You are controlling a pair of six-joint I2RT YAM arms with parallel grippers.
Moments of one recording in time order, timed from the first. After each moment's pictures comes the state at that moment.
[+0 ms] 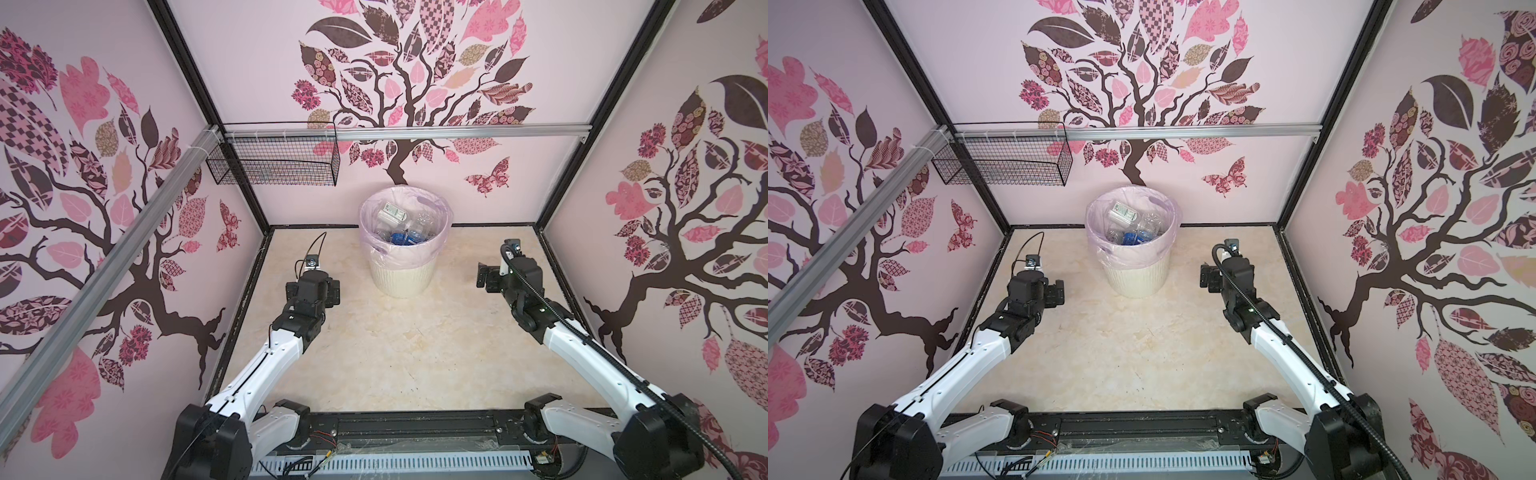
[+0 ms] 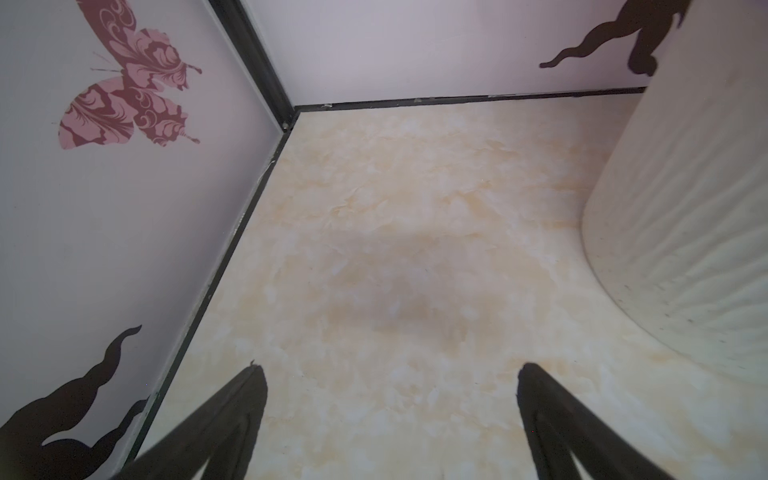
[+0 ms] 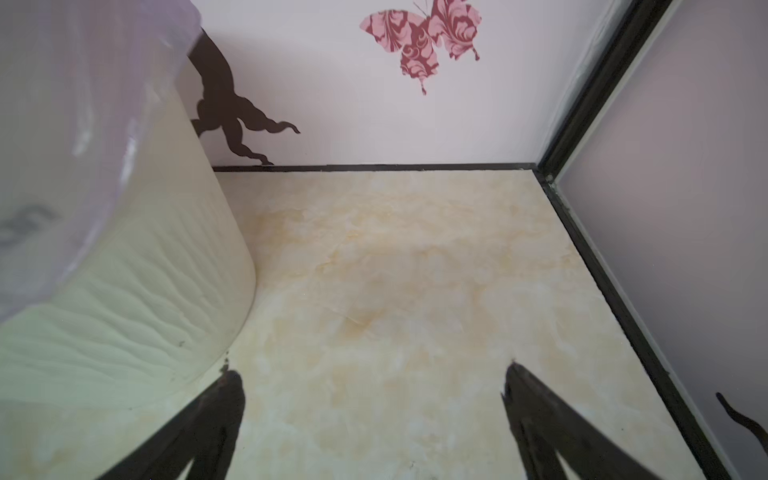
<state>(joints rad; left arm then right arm) -0.24 1.14 0.66 -0.11 -0.47 -0.07 0.29 1.14 0.74 -0.04 0.31 0.14</state>
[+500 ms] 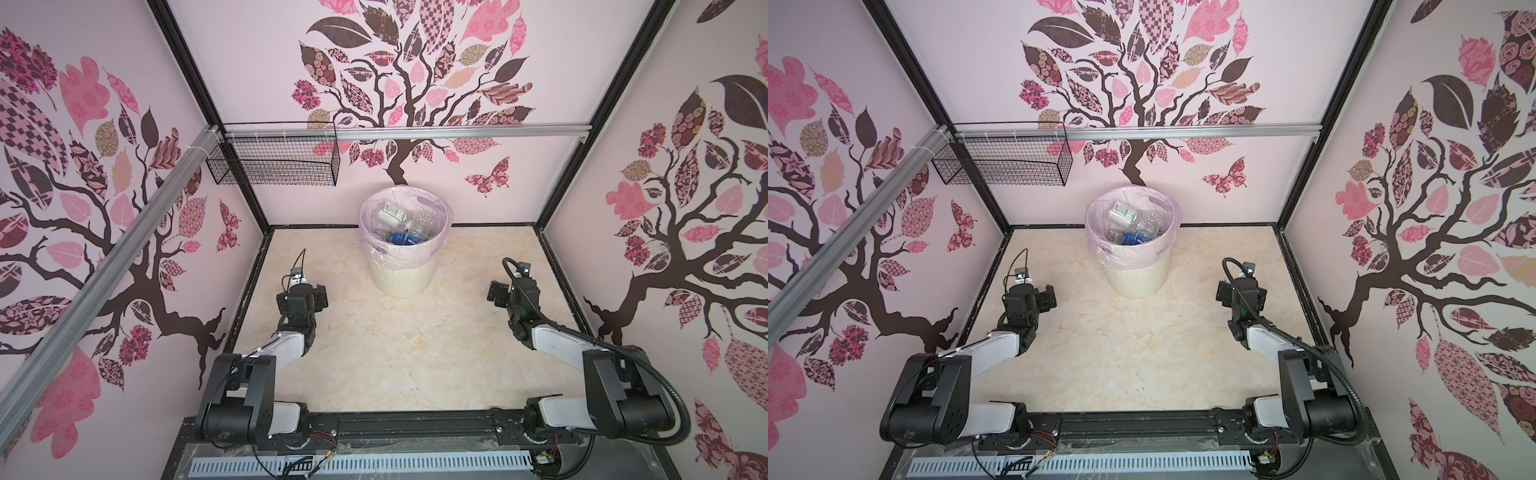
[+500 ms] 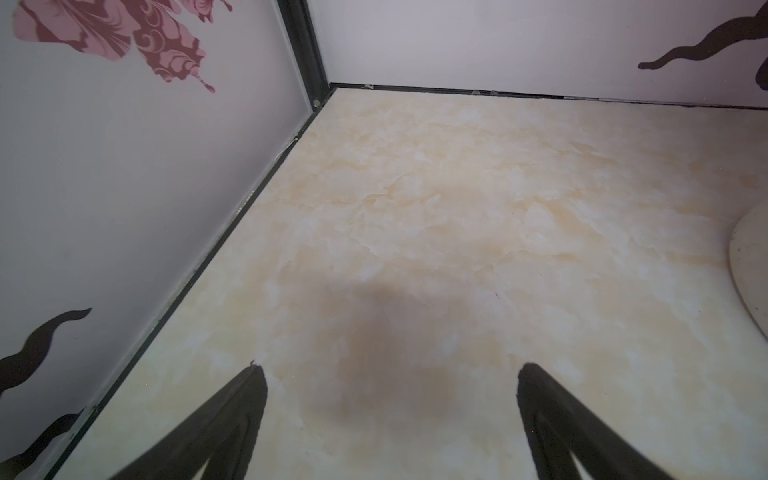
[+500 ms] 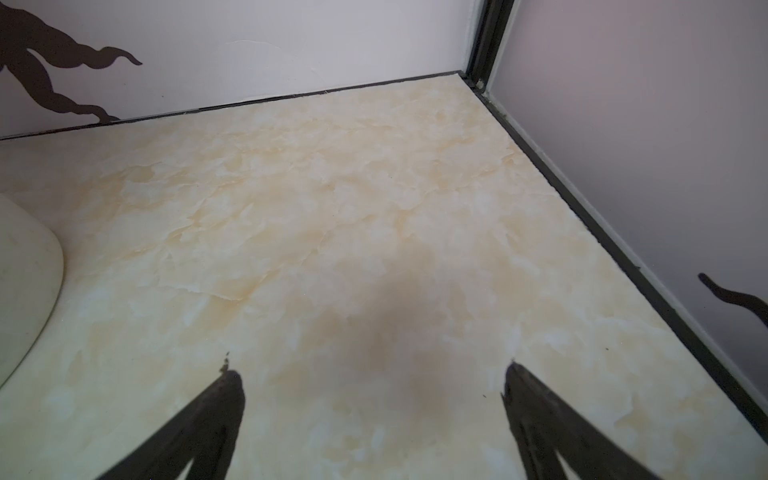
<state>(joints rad) -0.07 1.43 0.47 0.48 -0.34 -0.06 0.10 1.40 0.45 0.49 0.31 0.16</state>
